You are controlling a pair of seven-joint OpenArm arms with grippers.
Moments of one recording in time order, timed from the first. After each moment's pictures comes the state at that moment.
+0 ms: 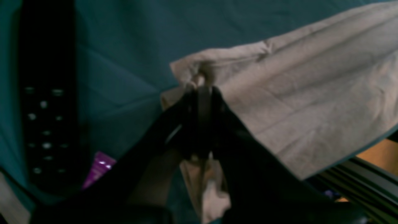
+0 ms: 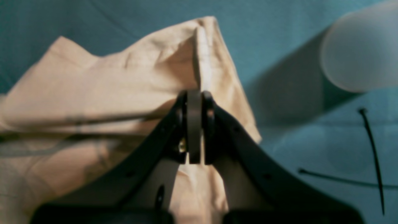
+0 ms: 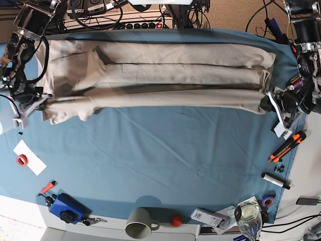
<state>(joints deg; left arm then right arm) -2.1 -28.2 -13.4 92.6 -49.0 -27.4 80.5 -1.5 28.1 31.6 94.2 31.7 23.4 -72.0</state>
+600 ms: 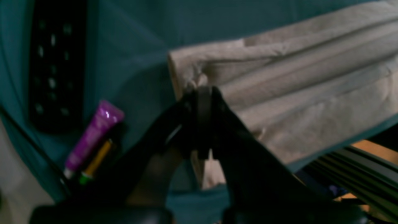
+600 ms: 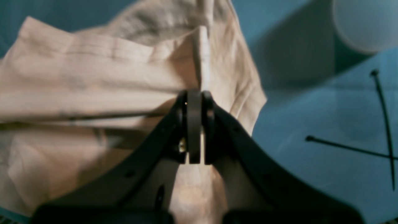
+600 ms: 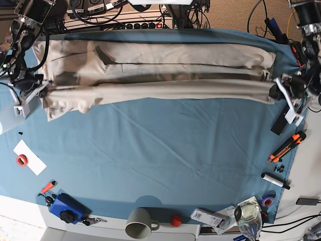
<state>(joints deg) 9.0 -27.8 -23.7 100.4 -50.2 -27.4 79.4 -9.1 27.4 34.4 98.3 33.6 24.8 -73.1</state>
